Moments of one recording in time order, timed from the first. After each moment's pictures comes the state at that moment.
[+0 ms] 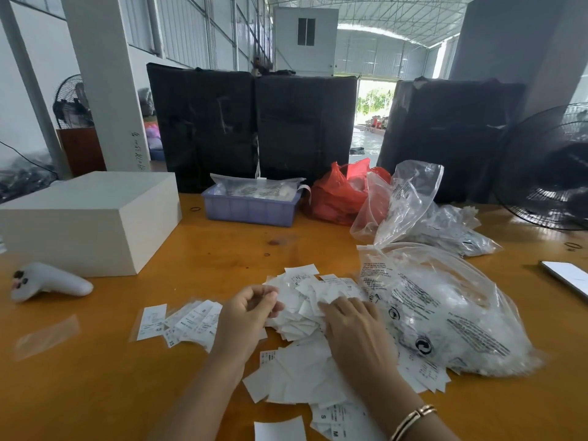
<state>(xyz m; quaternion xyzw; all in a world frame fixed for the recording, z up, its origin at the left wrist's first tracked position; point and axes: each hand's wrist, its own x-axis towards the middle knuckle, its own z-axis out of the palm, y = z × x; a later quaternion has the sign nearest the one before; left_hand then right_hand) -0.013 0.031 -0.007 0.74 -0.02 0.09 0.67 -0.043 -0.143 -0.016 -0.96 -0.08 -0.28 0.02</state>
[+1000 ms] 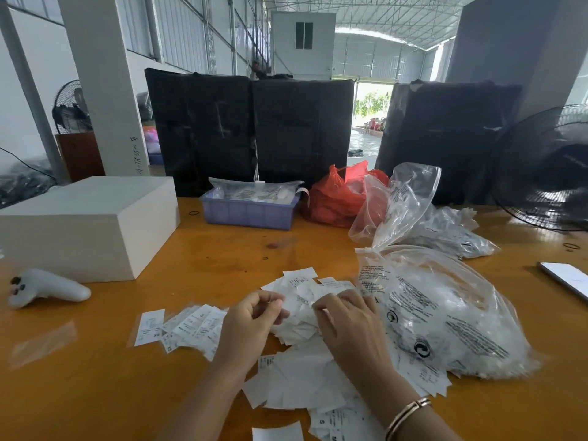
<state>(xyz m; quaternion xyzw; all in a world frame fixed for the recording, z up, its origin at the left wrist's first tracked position) -0.016 0.026 -0.008 0.78 -0.06 0.09 0.62 -0.037 -0.141 -0.011 -0.90 -0.13 -0.39 0.14</state>
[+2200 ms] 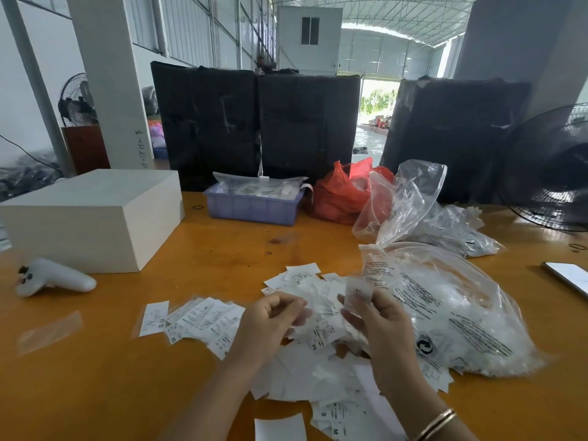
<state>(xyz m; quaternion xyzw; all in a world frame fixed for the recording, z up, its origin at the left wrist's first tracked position) -0.022 0.014 -0.007 0.74 -0.11 0.02 0.66 -0.050 -0.155 -0.005 -0.60 0.04 -0.18 0.78</state>
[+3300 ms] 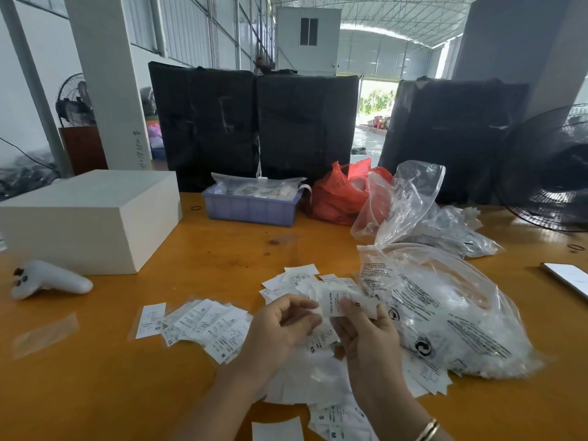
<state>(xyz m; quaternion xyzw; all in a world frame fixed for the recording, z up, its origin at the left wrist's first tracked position) -0.029 0.003 -0.009 0.72 -0.13 0.00 0.68 -0.066 -0.130 0.002 -0.48 0.11 -0.12 0.86</state>
